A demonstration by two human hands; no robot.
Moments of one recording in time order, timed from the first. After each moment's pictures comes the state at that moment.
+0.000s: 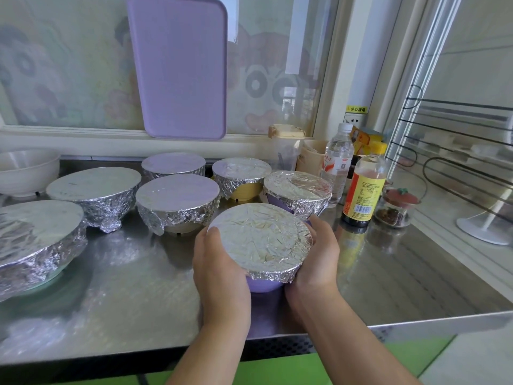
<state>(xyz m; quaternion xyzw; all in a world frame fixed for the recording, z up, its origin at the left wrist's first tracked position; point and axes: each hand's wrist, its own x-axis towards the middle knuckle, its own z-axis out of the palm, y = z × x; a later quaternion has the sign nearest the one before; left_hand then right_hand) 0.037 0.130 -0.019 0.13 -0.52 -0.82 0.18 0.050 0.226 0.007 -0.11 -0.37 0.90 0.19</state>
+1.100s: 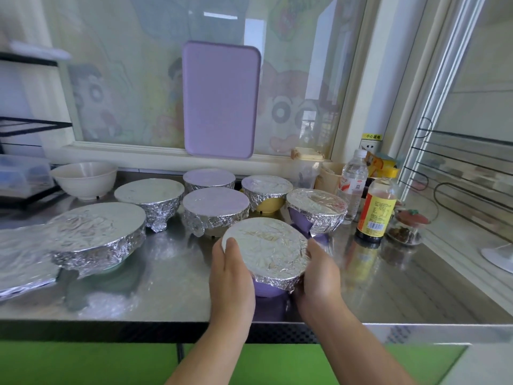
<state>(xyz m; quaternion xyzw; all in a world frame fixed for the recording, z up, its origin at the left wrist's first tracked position) 0.082 0.083 -0.008 0.09 -0.61 -0.77 0.14 0.086 0.192 0.011 -0.20 -0.45 0.86 0.11</state>
